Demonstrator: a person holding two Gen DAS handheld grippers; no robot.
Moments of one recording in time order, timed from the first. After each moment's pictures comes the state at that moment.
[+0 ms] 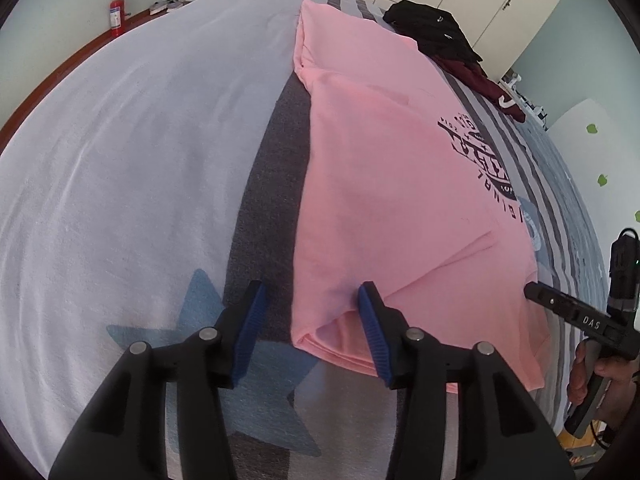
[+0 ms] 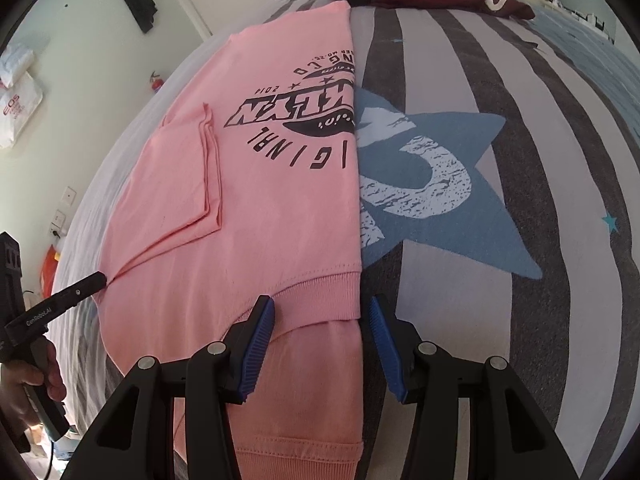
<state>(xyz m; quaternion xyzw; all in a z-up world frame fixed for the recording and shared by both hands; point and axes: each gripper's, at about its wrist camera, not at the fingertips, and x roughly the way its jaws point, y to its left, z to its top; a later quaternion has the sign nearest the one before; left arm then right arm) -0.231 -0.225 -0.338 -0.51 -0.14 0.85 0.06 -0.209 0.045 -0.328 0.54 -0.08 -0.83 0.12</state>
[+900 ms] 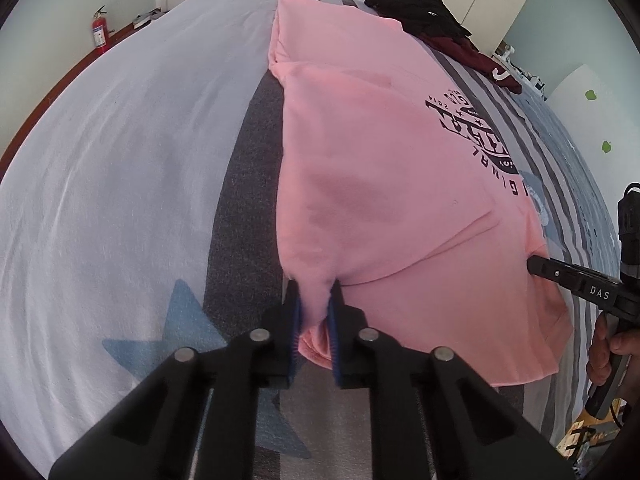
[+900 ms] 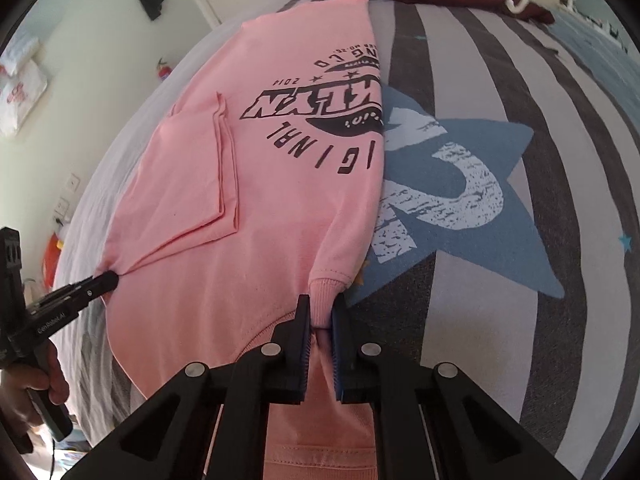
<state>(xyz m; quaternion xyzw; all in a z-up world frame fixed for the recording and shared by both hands) -0.229 -0.211 -0.334 -0.52 -0.09 0.85 0.07 -0.222 0.030 -0.325 0.55 -0.07 -0.82 0.14</state>
